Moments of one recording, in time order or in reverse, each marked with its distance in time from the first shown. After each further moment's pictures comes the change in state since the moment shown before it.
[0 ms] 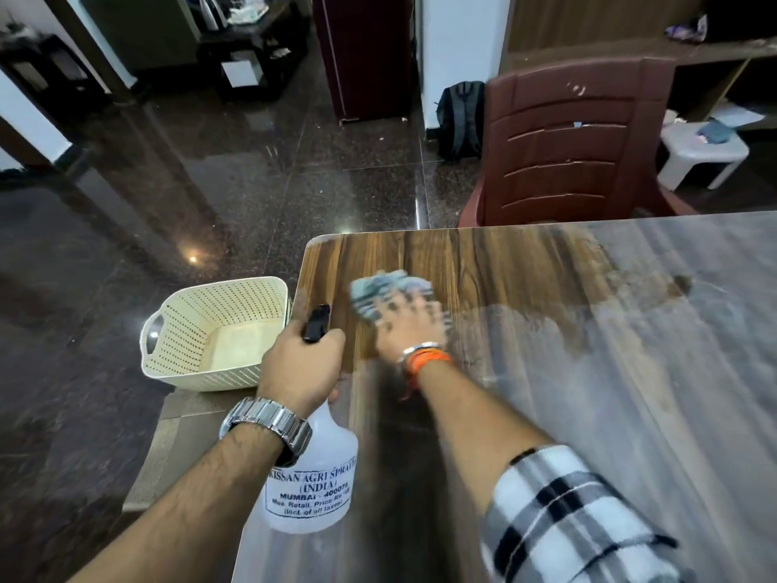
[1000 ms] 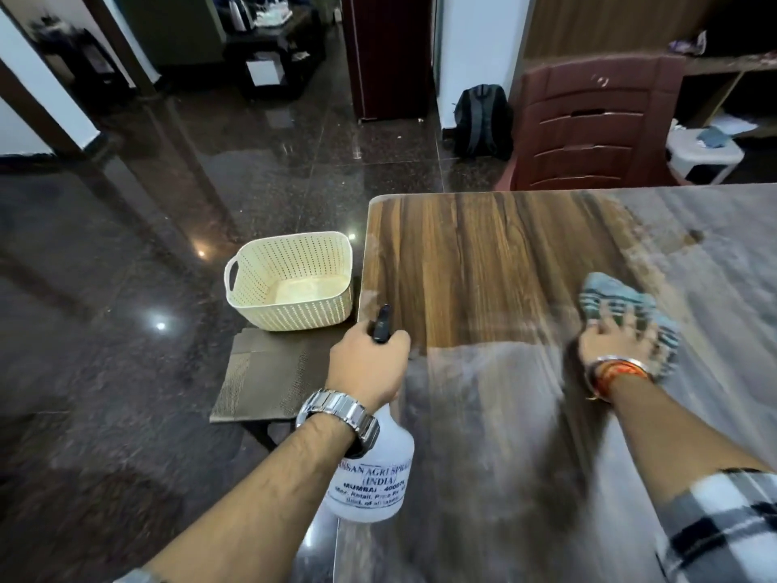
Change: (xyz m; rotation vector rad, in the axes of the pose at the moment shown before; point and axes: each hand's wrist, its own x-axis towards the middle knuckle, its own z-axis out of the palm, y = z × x) left_hand -0.072 -0.125 -0.080 0.093 -0.077 0.088; right_hand -0.190 0.092 -0.024 0.043 0.055 0.877
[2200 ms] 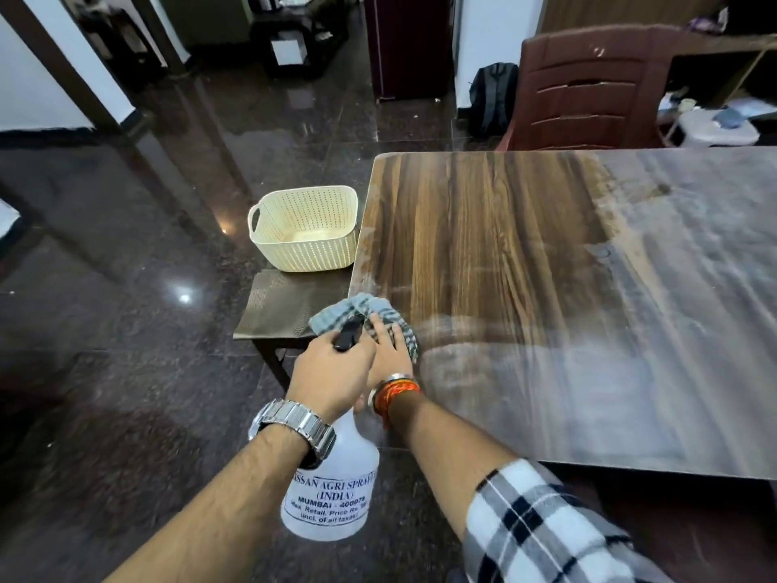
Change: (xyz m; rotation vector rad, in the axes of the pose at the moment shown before) left_hand -0.158 -0.067 -0.010 -0.008 0.017 -0.081; right_hand -0.305 -0.091 0.064 -0.245 -0.298 -1.025
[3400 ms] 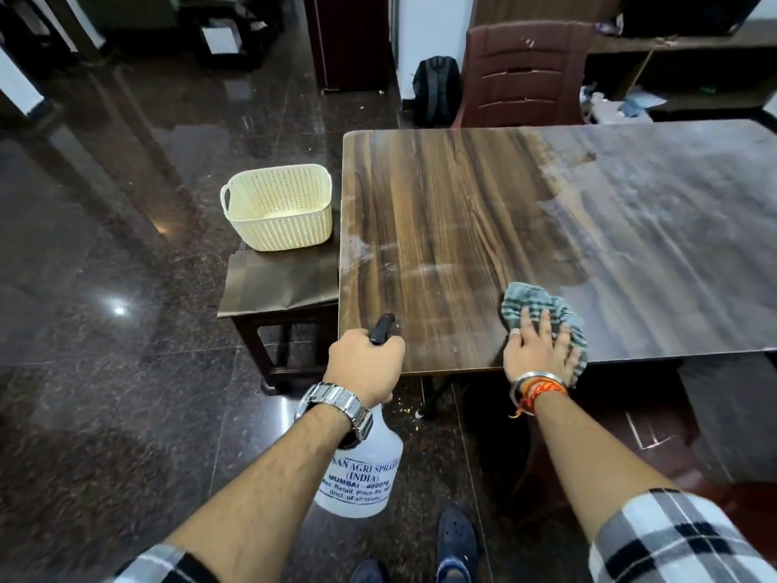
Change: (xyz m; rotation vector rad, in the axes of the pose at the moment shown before) left_hand -0.060 -0.053 -0.011 0.019 -0.199 0.044; right_hand -0.170 0.111 0.026 0.262 0.276 1.012
